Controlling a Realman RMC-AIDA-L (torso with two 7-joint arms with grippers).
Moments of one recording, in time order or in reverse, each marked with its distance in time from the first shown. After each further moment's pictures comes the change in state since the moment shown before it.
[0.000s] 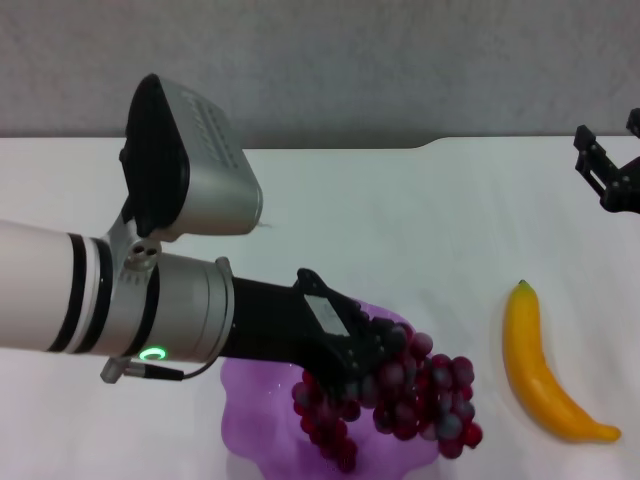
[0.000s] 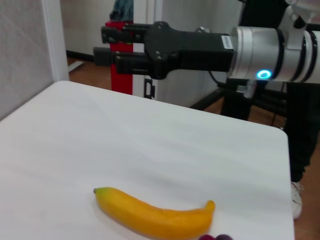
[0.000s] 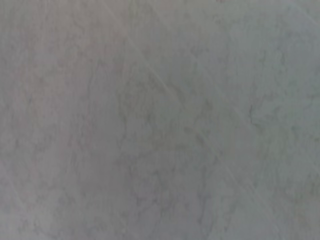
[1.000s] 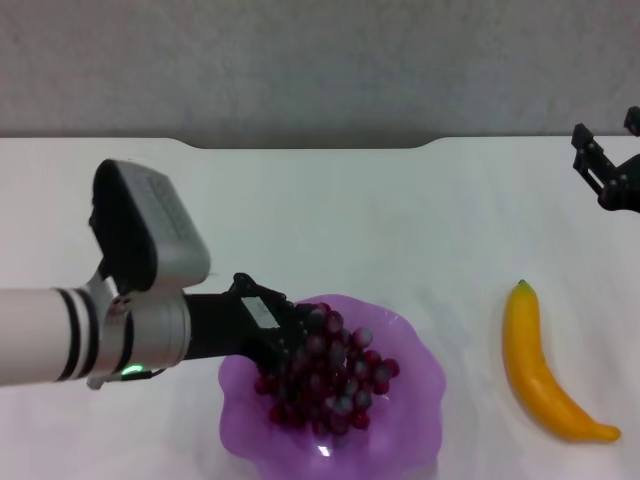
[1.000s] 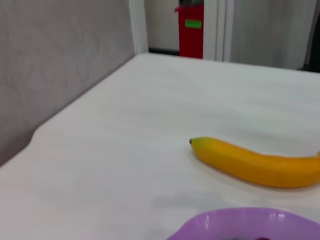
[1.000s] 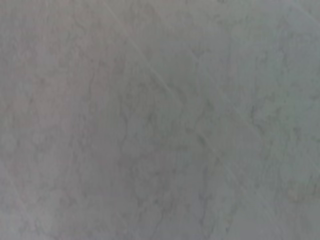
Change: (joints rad) left arm -0.011 0.001 -0.002 0.468 -0.151 0.358 0.475; right arm 0.006 0.000 0.000 0.004 0.000 0.000 0.000
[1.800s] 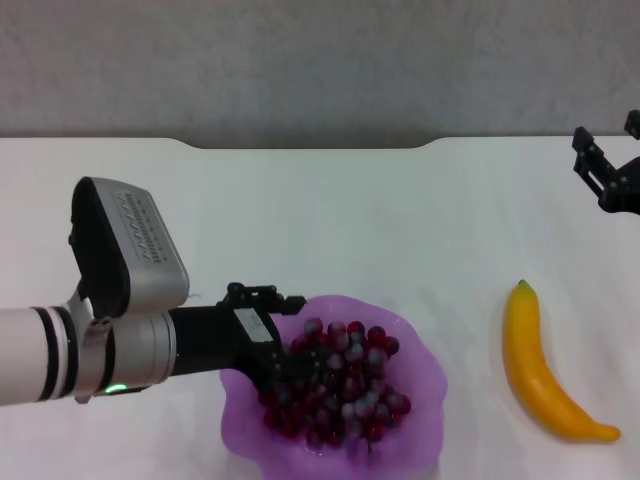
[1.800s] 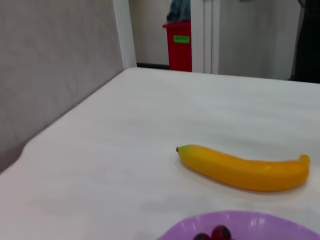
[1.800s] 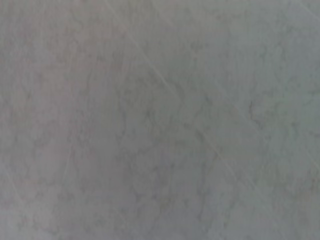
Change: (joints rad) left arm 0.064 0.003 -0.009 -0.023 -0.081 -0.036 0.123; right arm 0.001 0.000 0.000 0.001 0.000 0.013 0.000
